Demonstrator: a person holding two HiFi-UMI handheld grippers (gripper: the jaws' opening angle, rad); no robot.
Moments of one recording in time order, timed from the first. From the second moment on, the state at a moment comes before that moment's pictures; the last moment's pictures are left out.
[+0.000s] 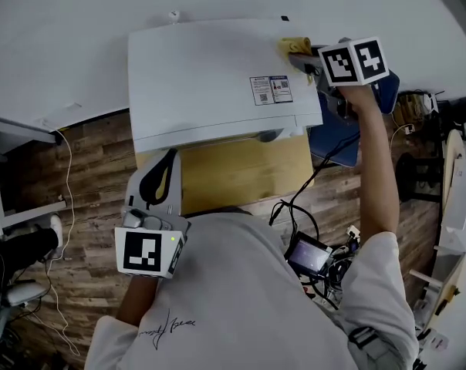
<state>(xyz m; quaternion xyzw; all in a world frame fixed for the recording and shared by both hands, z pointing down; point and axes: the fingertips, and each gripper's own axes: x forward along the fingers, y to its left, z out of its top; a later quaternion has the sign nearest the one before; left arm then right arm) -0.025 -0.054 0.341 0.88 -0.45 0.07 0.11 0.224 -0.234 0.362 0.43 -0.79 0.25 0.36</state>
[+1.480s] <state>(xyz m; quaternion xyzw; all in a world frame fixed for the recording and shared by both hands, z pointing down) -0.008 -0.049 0.339 0.88 -0.45 0.06 0.11 0.234 -0.236 0.399 0.45 -0.75 0.23 0.42</state>
